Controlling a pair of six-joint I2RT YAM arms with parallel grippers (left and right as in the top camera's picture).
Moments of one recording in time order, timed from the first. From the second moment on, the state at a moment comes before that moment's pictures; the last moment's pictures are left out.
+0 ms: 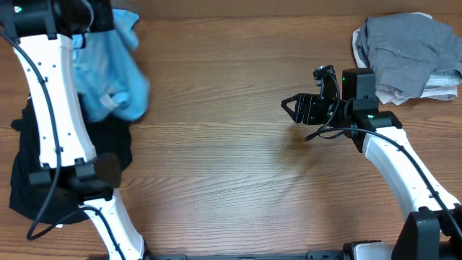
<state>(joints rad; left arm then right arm) 0.13 2.13 2.65 -1.34 0.20 0.03 0.09 1.51 1.00 -0.35 -0.61 0.23</state>
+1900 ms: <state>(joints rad) -0.34 2.13 3.10 -1.29 0.37 -0.20 0.13 1.49 1.00 0.05 -0.82 0.25</state>
